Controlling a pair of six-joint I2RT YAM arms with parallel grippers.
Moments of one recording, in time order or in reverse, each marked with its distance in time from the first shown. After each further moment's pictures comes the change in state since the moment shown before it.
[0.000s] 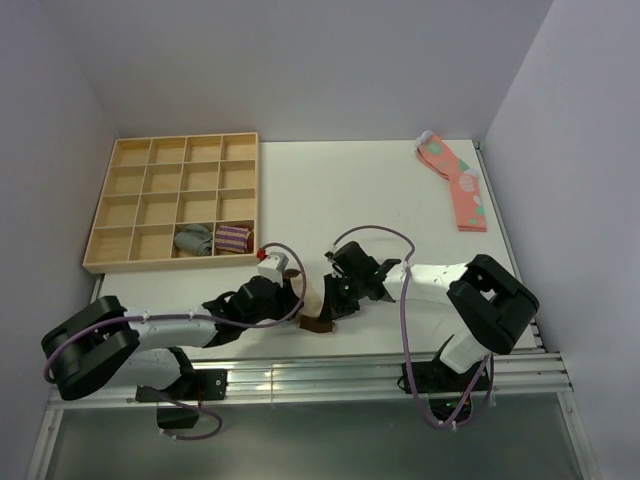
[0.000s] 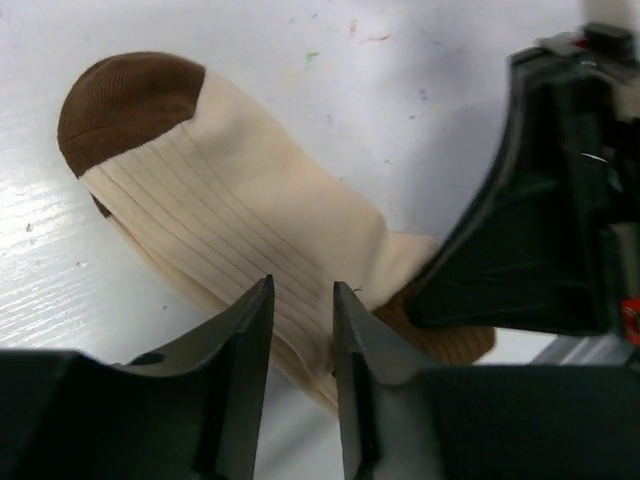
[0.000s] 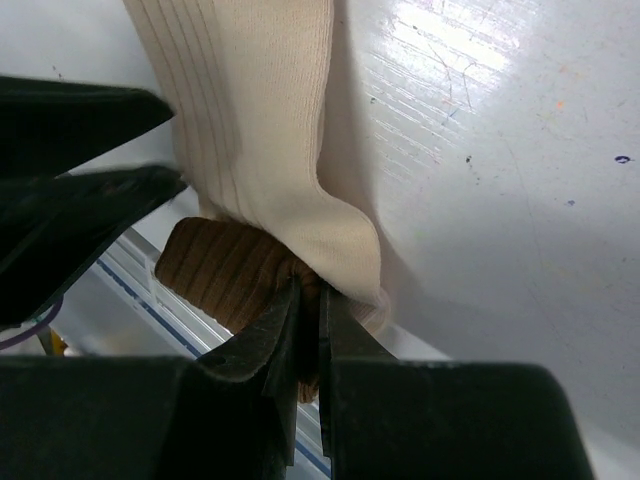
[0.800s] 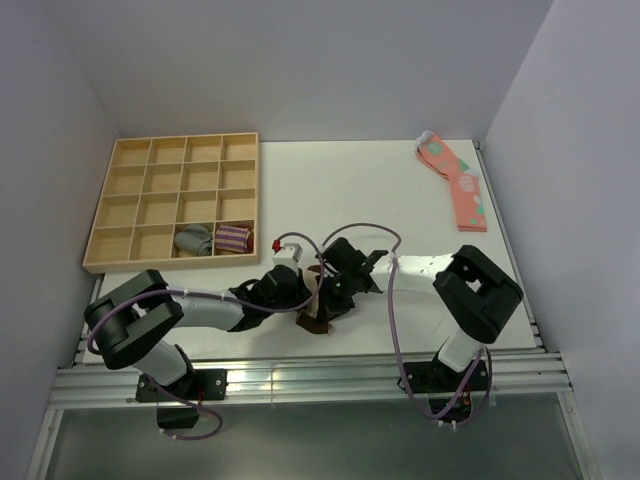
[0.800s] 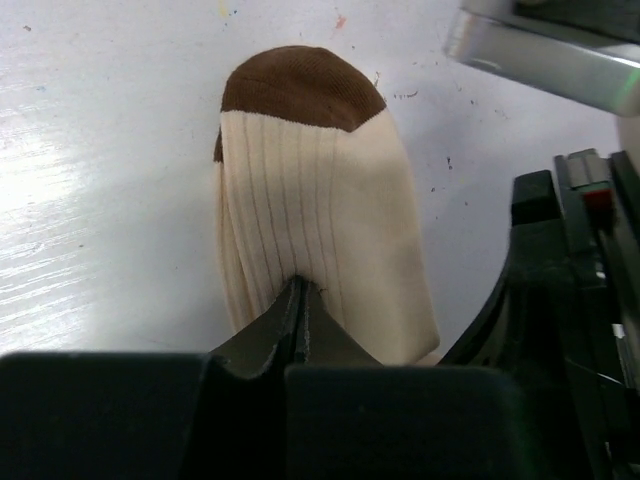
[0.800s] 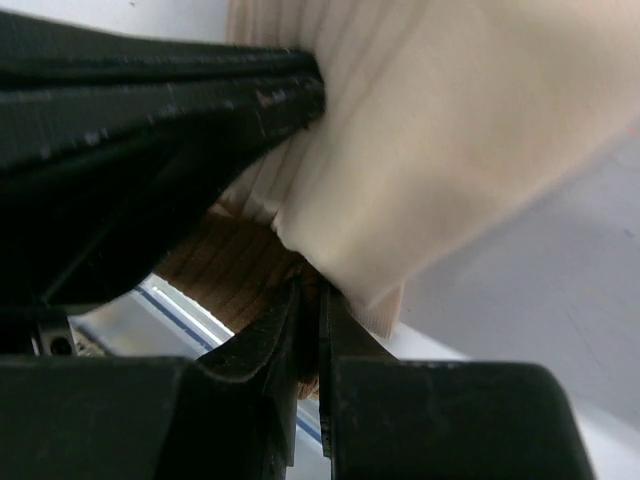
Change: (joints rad) left arm 0.003 0.307 0.192 0.003 -0.054 -0.084; right arm 0.021 0.082 0.117 -0.140 -0.021 -0.058
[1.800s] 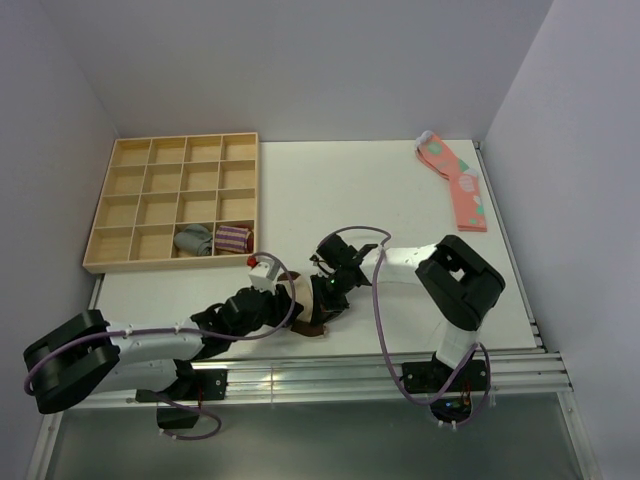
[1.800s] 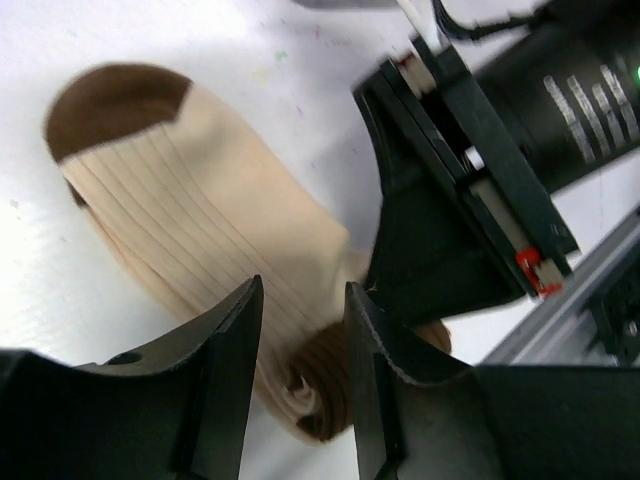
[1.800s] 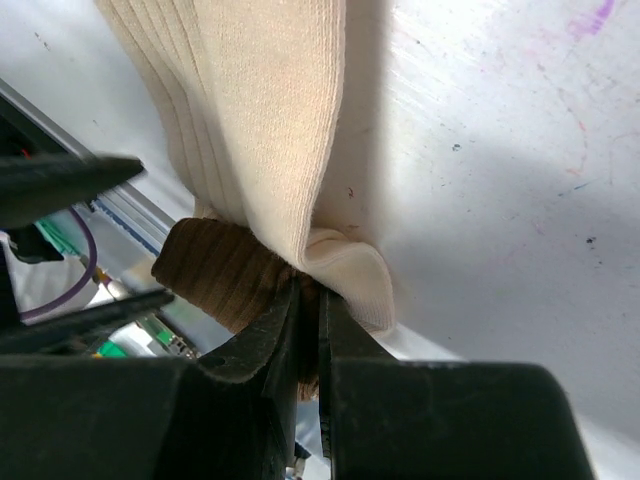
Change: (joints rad) left arm -0.041 -0.387 -0.279 0.086 0.015 0.058; right arm -0.016 0.133 0.097 -0.056 -0.134 0.030
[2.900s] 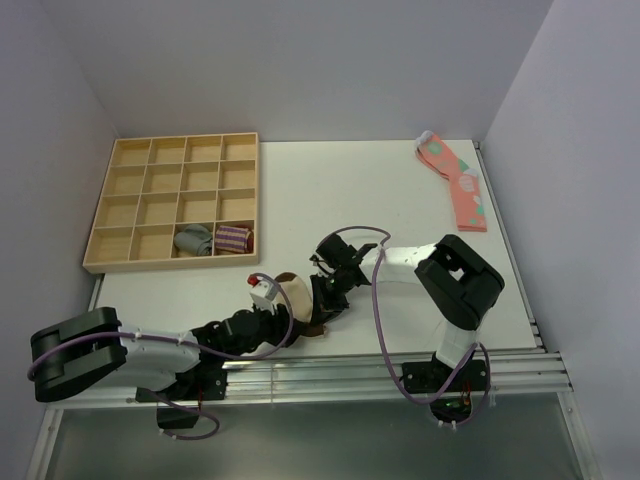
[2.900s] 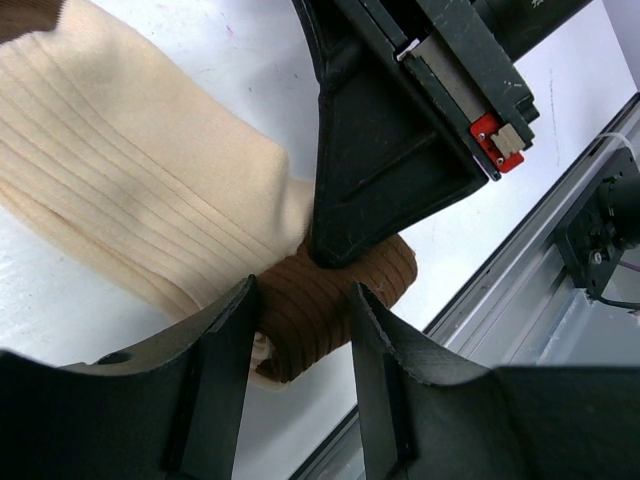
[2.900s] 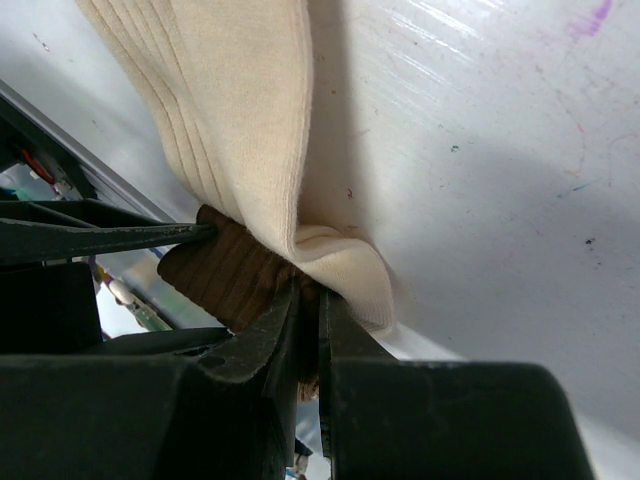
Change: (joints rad) left arm -0.166 0.023 -0.145 0.235 -0.044 -0.051; right arm -0.003 0.005 0.006 -0.009 -0.002 0.000
